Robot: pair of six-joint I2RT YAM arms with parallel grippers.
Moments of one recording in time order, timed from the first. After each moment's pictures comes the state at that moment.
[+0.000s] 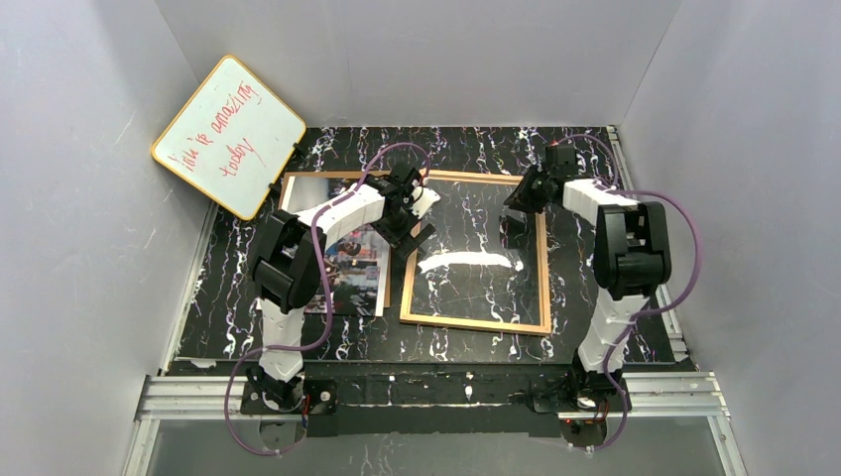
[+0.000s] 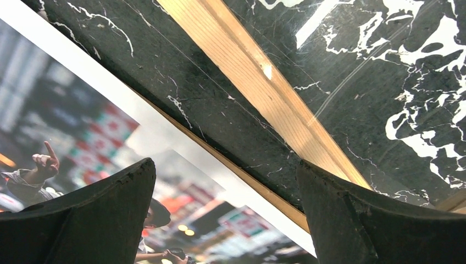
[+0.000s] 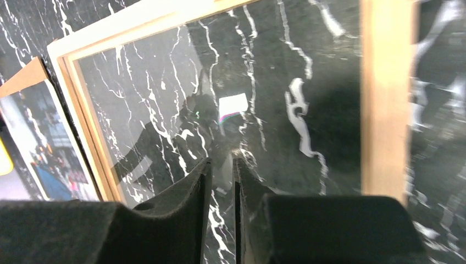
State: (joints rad) left arm -0.58 2.00 1.52 -0.78 0.01 0.29; right arm 0.11 1.90 1.27 -0.24 -0.29 0.61
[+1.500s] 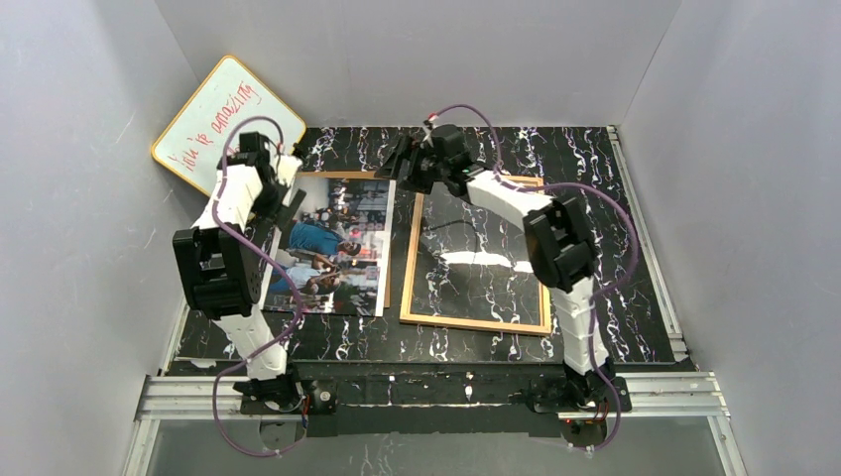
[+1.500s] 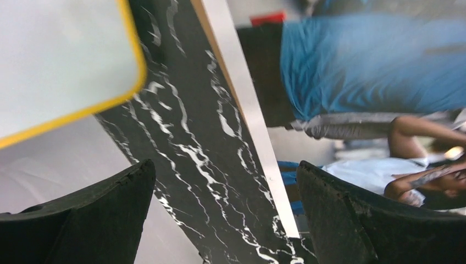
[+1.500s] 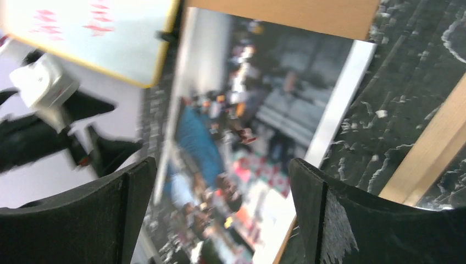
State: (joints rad) left arm 0.11 1.83 1.56 -0.91 -0.08 0.57; right arm 0.60 2.16 1.70 0.06 -0.43 0.87
